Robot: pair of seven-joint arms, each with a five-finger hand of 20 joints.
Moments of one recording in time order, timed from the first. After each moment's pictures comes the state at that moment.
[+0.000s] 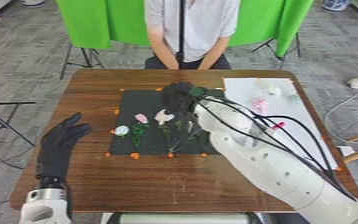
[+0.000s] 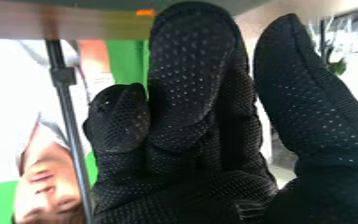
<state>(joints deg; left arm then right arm) 123.6 -74.5 -98.8 -115.0 58.7 5.6 15.2 -60.3 -66.1 43.7 -94.6 -133.5 -15.4 11.1</state>
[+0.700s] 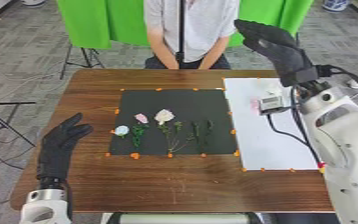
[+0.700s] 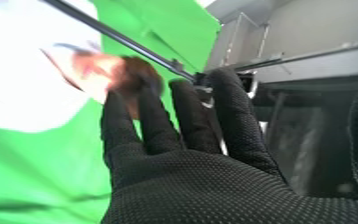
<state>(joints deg) 123.9 -74.5 -98.6 -115.4 59.2 5.3 15.2 -90.3 -66.4 95.0 -115.8 -84.7 -21.4 -5.6</state>
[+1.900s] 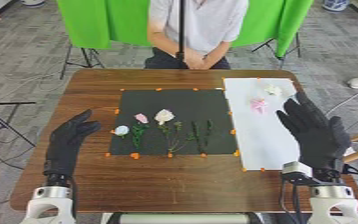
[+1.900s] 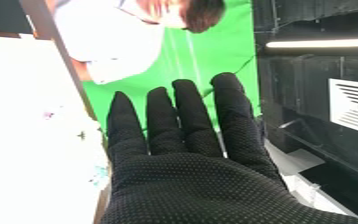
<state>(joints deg) 123.1 -74.6 -97.3 -116.1 61.4 2.9 15.0 -122.8 -81.1 103.7 -118.4 -61.1 -9.8 -15.6</state>
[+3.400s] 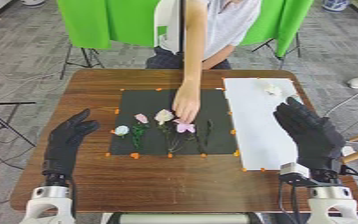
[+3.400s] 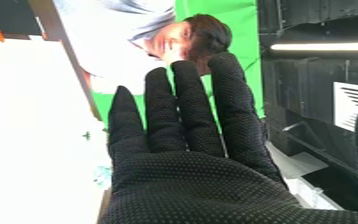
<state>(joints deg) 123.0 -75.0 -97.7 -116.2 61.1 2.8 14.8 -123.0 -82.5 103.9 -119.0 -62.9 -10.4 -14.2</state>
